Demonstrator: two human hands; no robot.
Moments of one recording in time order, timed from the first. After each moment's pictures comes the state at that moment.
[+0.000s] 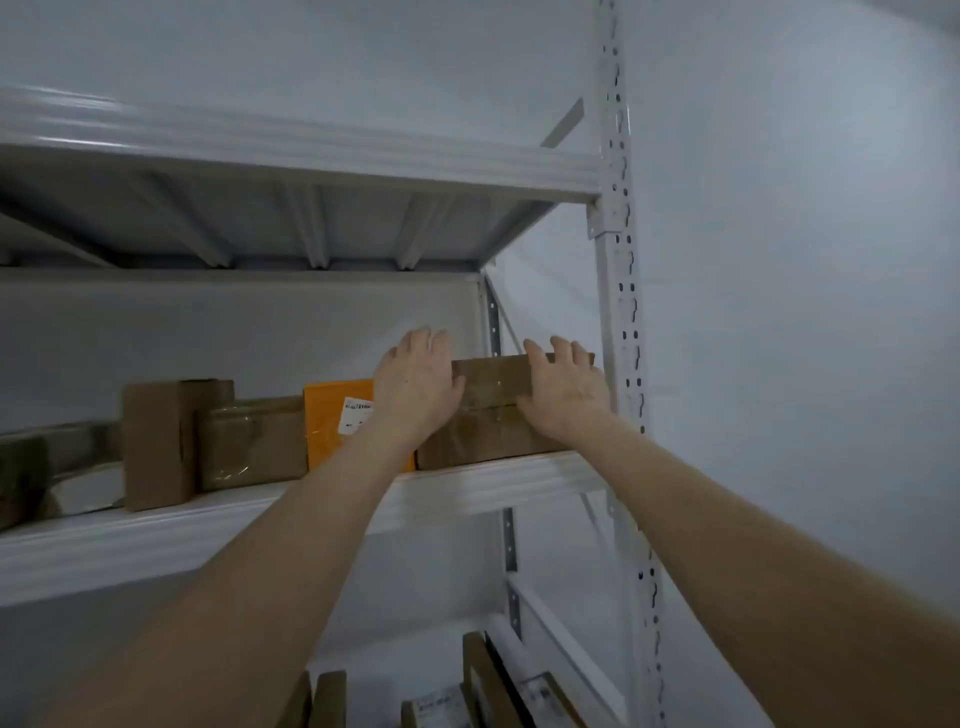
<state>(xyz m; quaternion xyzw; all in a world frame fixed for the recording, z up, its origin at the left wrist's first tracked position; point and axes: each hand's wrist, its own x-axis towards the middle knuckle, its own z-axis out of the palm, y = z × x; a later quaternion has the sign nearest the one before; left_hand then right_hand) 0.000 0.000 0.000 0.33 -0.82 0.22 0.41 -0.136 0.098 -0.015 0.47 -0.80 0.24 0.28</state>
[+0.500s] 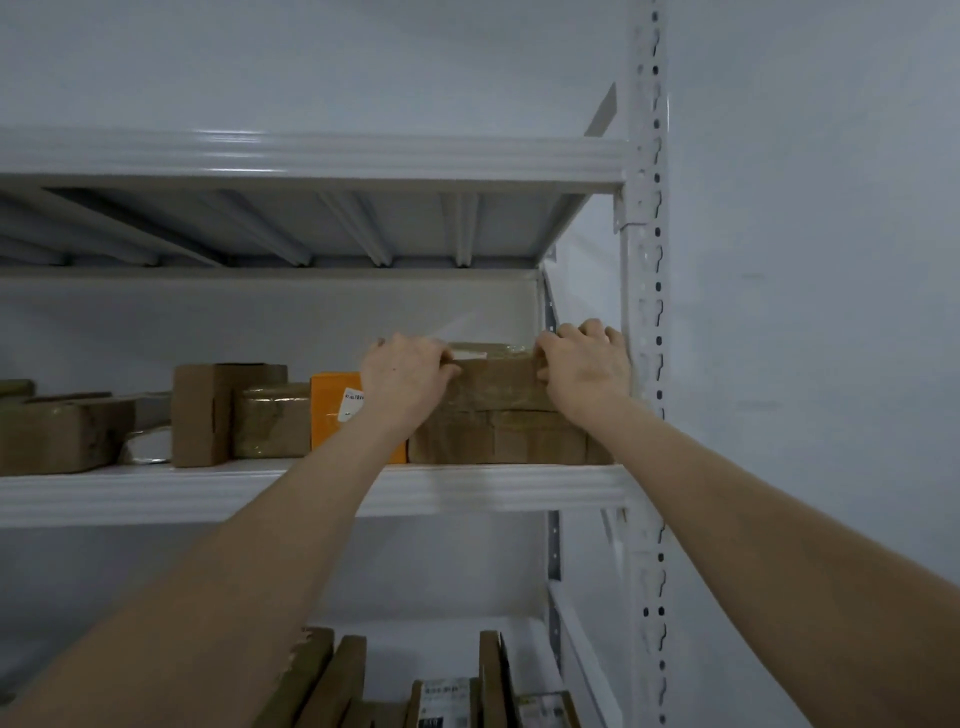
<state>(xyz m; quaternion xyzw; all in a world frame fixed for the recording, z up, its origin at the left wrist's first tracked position) -0.012 0.039 0.007 0.45 -0.76 0.25 0.40 -0.185 0.107 0.009 0.55 -0.70 0.23 0.39</state>
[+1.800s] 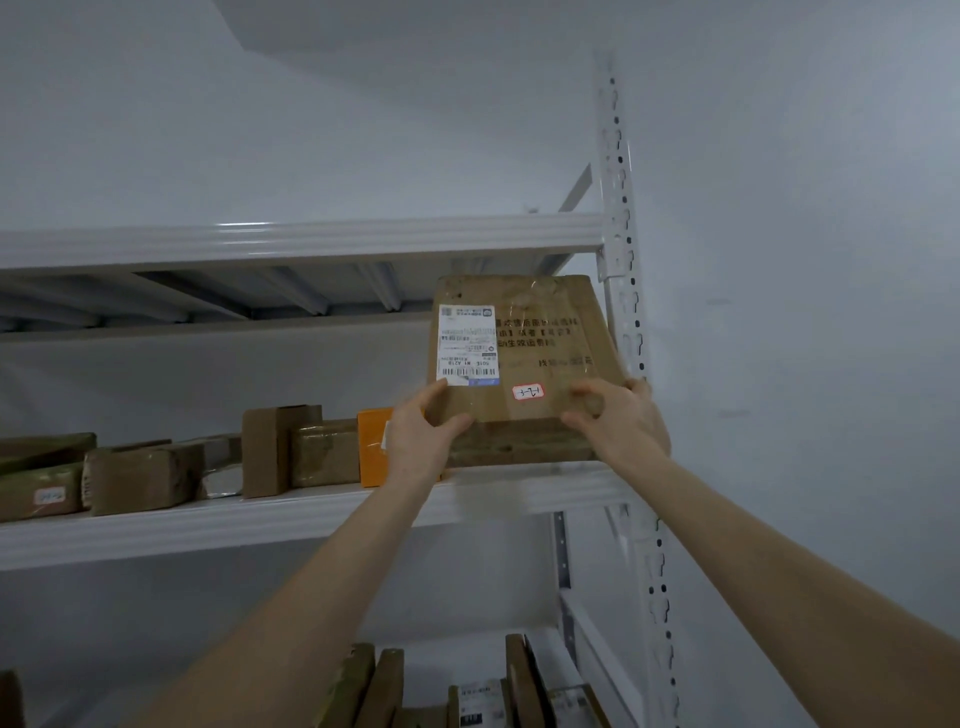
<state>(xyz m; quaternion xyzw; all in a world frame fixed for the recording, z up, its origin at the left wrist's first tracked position) 0.038 0.103 -0.027 0.30 -0.68 -0.24 0.62 -0.143 0.201 -0.021 0.47 -0.72 0.49 0.13</state>
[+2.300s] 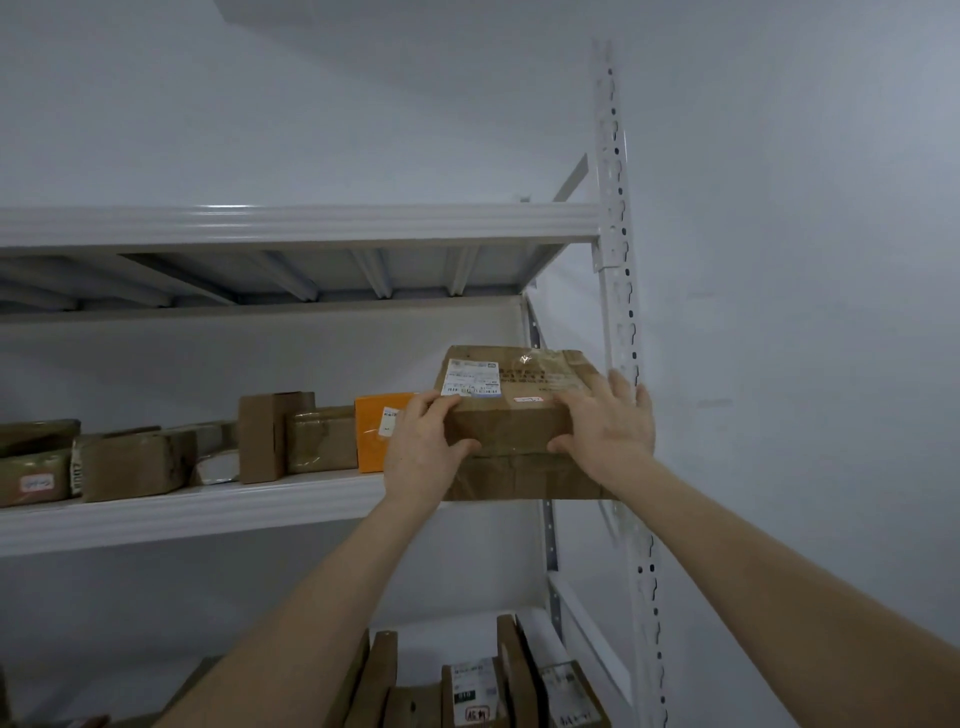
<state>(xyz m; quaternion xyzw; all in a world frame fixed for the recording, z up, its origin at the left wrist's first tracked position) 0.048 0.108 -0.050 0.36 -0.78 0.04 0.52 -0.118 0.207 -0.031 0.49 -0.78 0.24 0.31</state>
